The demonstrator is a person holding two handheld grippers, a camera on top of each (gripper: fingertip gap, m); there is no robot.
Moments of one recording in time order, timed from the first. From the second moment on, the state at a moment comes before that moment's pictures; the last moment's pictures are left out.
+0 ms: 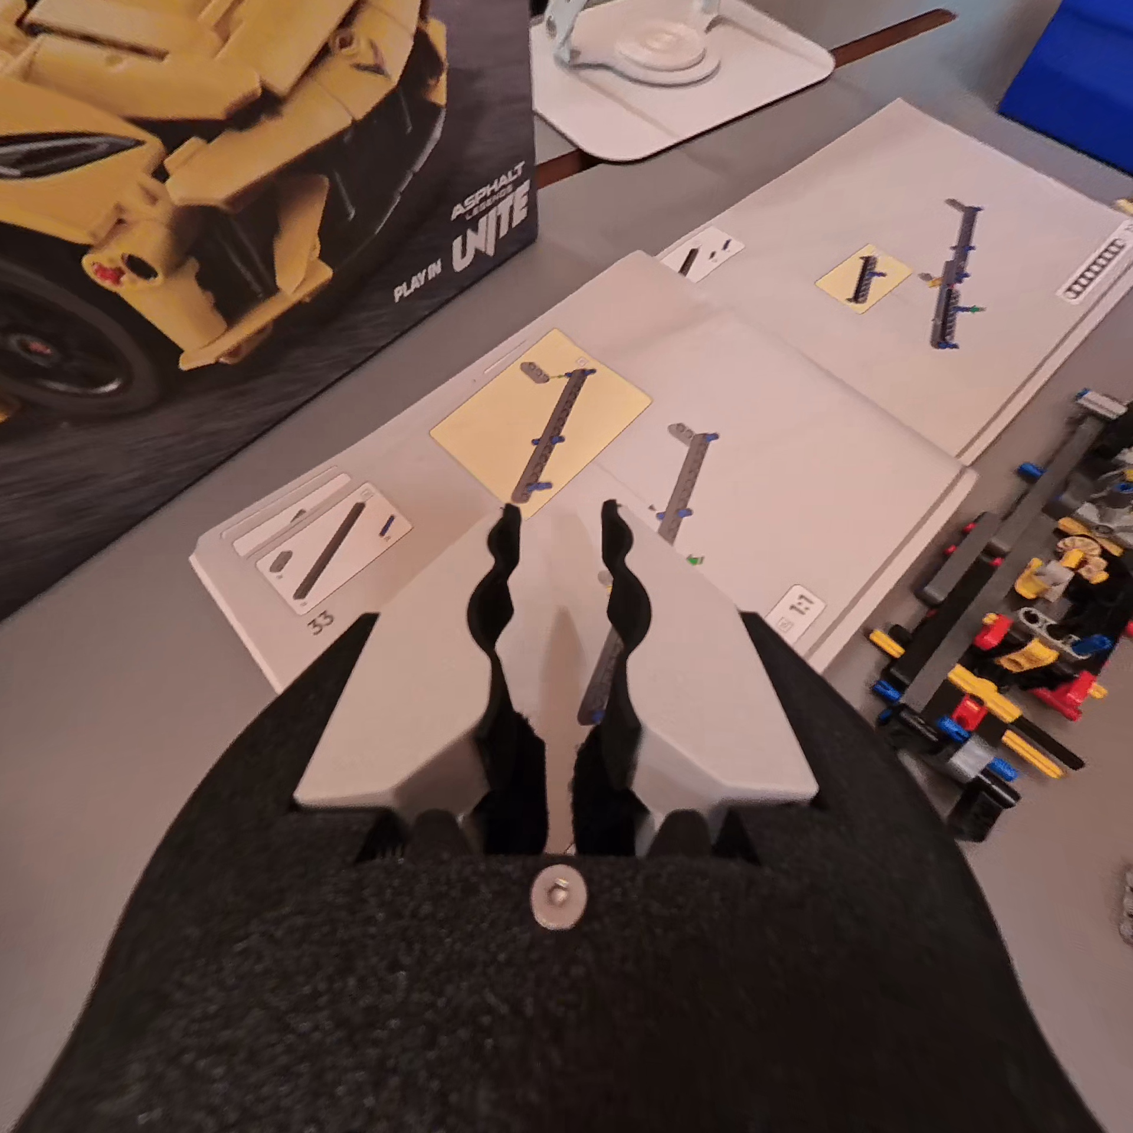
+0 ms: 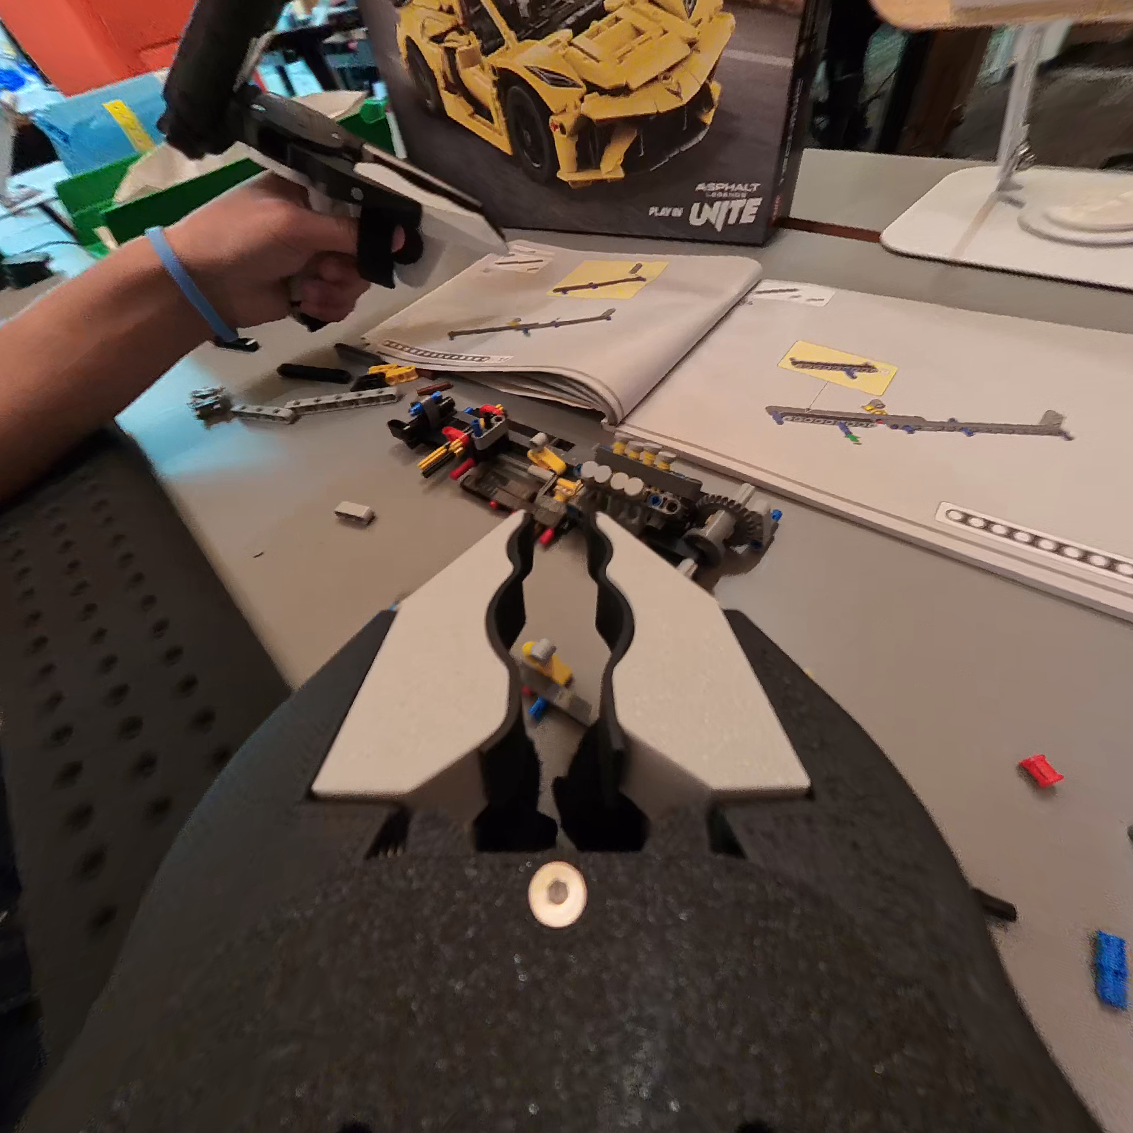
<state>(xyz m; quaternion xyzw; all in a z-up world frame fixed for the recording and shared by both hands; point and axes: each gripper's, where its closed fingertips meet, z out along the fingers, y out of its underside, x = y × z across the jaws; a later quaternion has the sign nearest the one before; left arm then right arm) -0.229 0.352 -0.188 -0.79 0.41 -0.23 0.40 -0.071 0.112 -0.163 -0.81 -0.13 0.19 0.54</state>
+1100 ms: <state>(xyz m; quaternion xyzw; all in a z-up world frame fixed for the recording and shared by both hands) -0.297 0.400 -0.137 -0.78 0.28 -0.22 0.51 -0.105 0.033 -0.234 -0.83 -0.48 0.22 0.19</state>
